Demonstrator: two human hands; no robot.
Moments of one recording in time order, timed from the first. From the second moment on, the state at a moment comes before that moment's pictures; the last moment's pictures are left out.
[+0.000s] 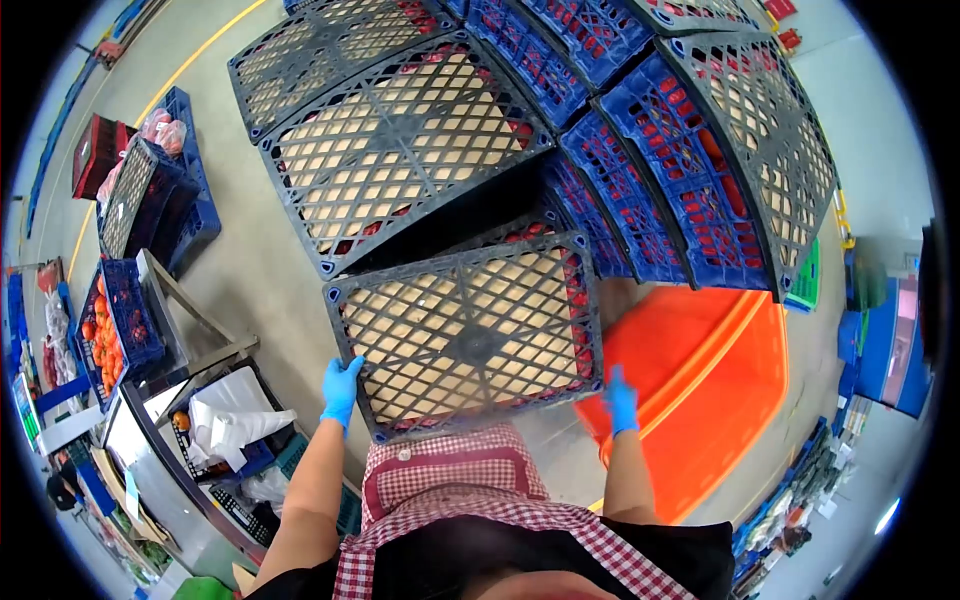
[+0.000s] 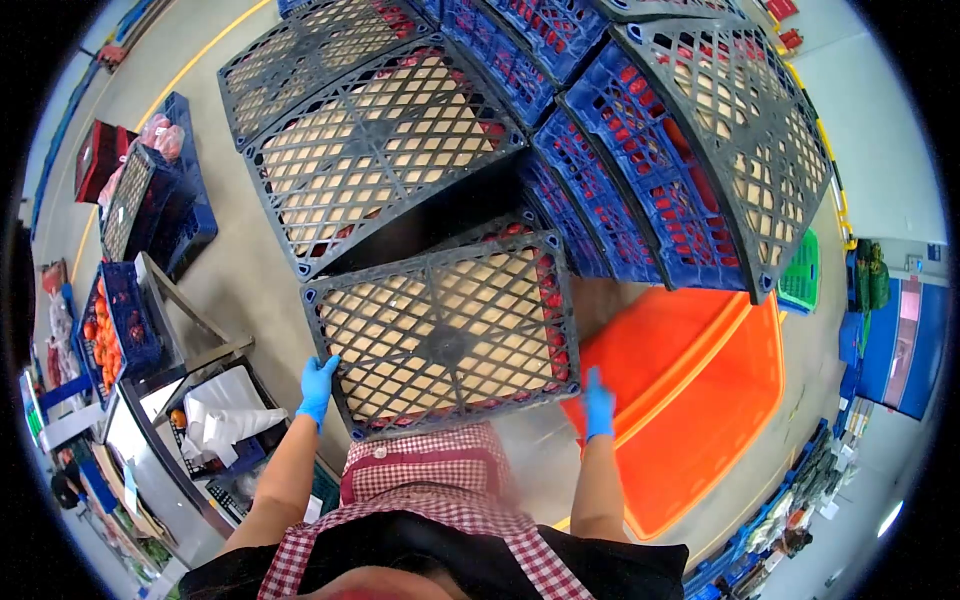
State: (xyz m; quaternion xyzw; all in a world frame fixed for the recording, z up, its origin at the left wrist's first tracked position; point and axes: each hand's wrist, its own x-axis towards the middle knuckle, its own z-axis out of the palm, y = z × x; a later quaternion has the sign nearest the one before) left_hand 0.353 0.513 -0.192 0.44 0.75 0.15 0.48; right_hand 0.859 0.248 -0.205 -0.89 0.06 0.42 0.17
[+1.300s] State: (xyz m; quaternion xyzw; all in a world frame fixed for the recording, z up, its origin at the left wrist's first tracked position) left_hand 0.205 0.360 0.047 0.42 0.74 0.43 0.29; right_hand 0.749 0.450 0.032 -0.73 -0.50 0.35 0.32
